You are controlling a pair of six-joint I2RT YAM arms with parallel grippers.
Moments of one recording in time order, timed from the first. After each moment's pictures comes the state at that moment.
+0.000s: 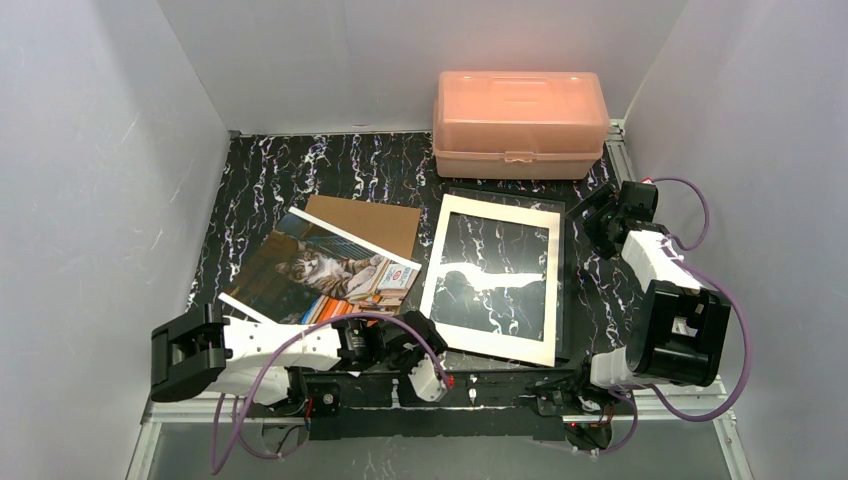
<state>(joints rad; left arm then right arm) -1.30 1.24 0.53 -0.18 -0.06 1.20 -0.18 1.41 0.86 -0.27 -0.16 0.70</state>
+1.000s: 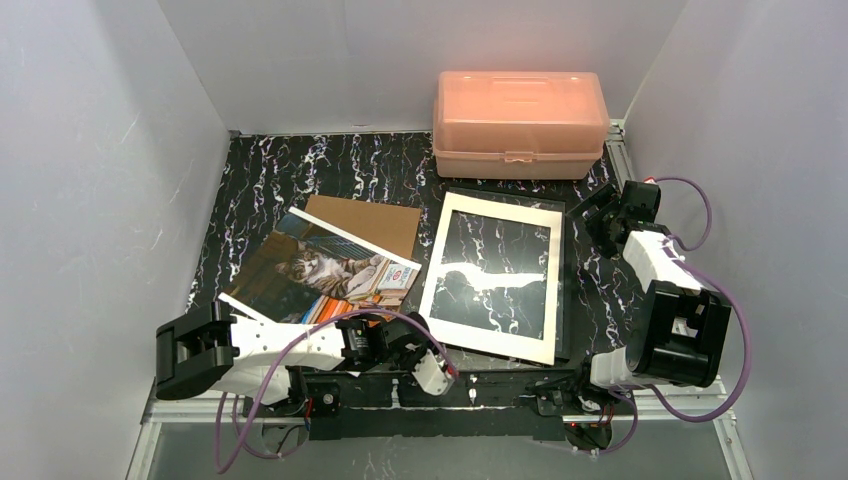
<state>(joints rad) -1.31 1.27 0.53 -0.16 -0.12 1.07 -0.19 1.41 0.86 -0.25 -0.16 0.70</state>
